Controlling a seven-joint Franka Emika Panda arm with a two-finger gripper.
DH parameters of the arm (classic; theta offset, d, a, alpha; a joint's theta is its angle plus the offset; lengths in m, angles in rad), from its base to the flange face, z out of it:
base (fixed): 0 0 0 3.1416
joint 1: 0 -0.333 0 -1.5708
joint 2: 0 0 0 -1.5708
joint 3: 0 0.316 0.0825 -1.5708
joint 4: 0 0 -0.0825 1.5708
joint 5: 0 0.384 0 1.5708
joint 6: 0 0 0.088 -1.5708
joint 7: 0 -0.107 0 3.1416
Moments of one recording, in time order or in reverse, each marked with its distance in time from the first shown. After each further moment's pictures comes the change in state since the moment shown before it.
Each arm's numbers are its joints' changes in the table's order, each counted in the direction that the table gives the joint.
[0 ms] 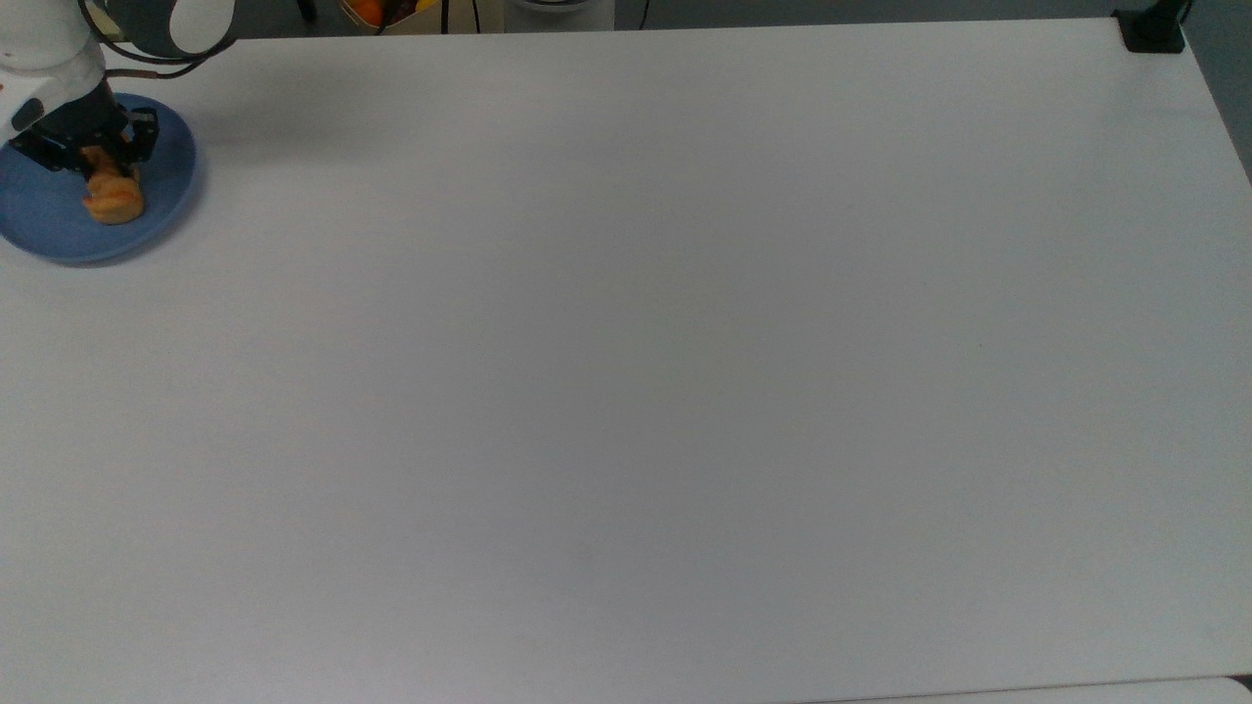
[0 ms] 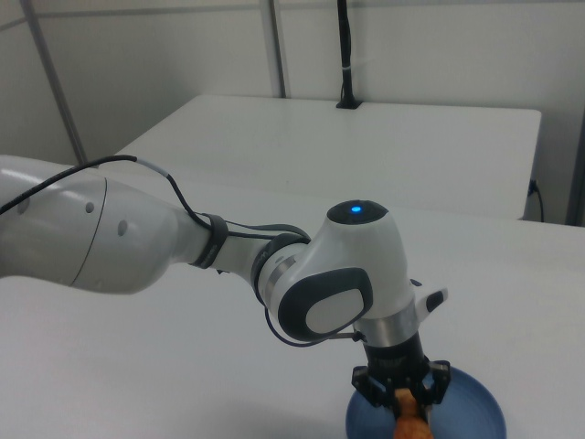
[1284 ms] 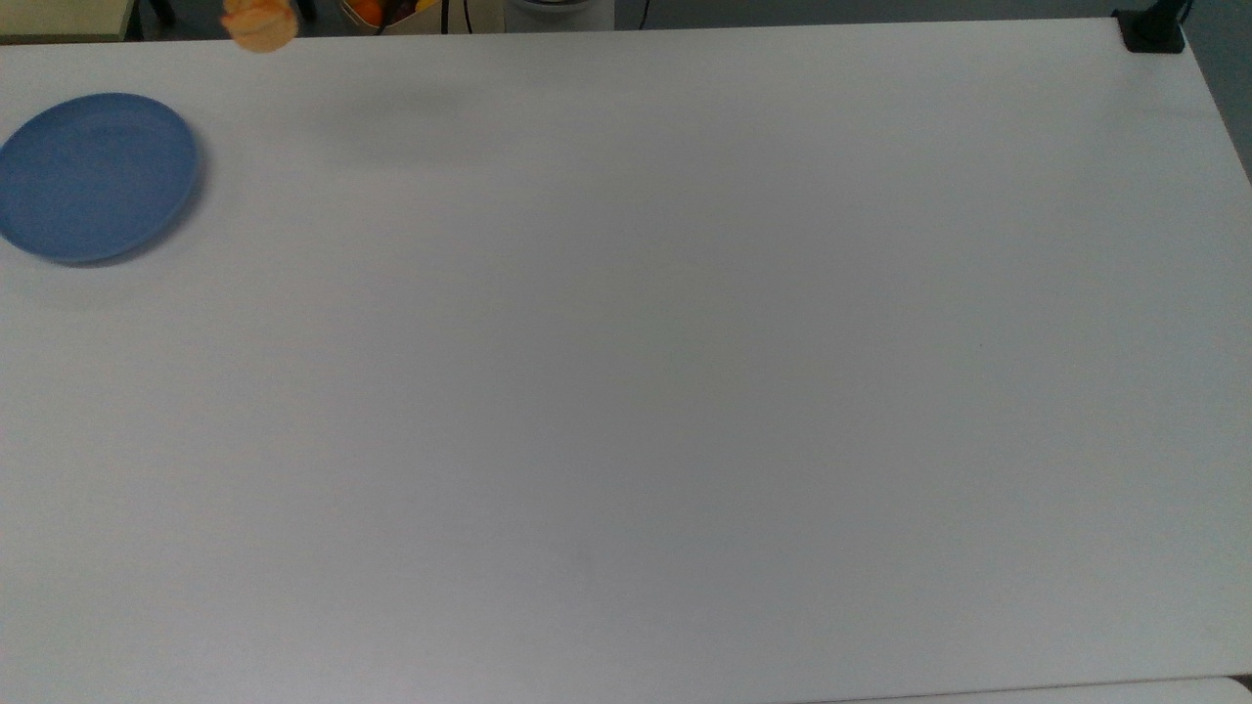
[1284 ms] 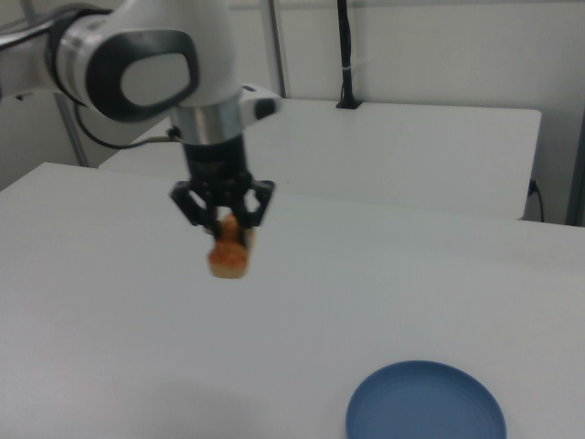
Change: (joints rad) arm -0.343 0.532 0.010 -0.038 0.004 -0.658 -0.275
